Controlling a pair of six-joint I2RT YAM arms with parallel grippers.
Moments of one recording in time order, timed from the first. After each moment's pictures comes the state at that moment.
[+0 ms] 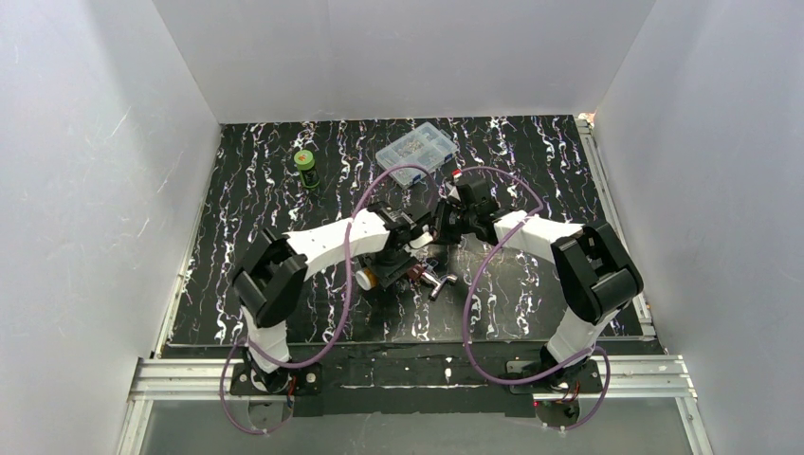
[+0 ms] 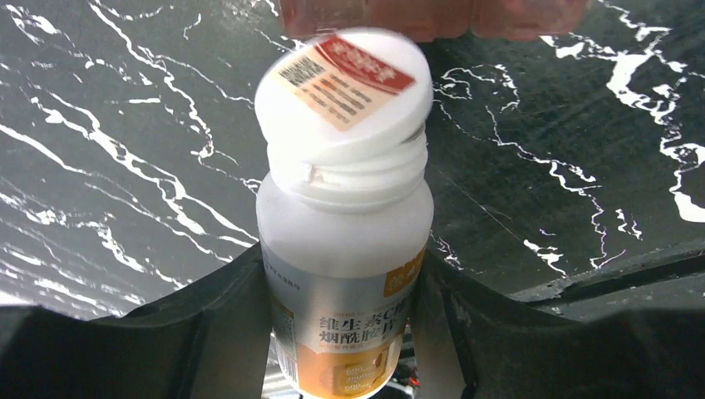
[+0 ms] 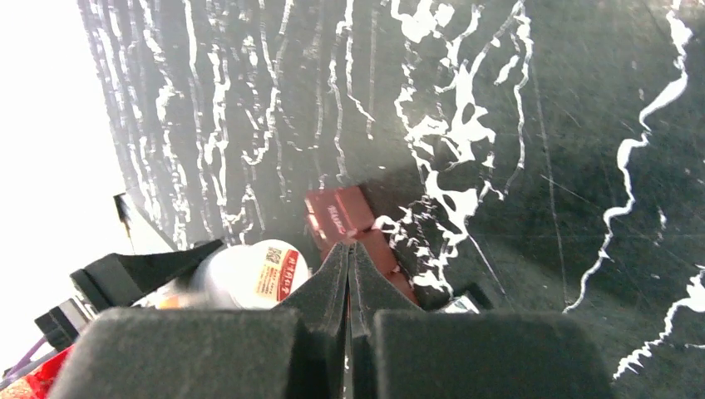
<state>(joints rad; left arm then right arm) -0.87 1.87 1.39 -1.09 -0.21 0.03 0.54 1.71 0.95 -0.03 -0.43 0.74</state>
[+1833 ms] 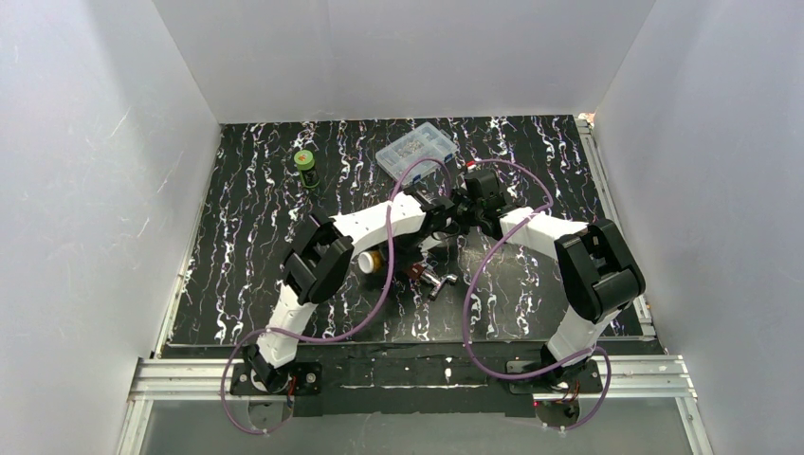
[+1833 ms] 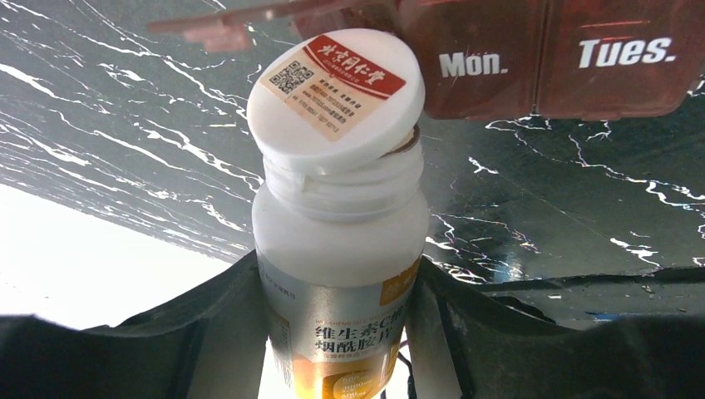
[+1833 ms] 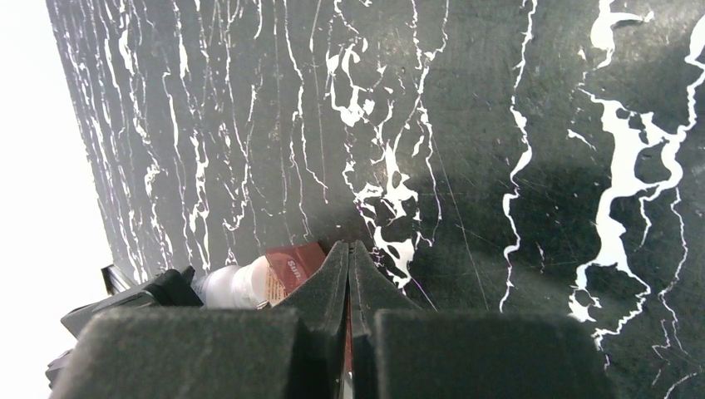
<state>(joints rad) -0.89 2.17 1.77 -1.40 -0.34 0.16 0.49 1.71 0.97 0.02 -0.32 0.76</state>
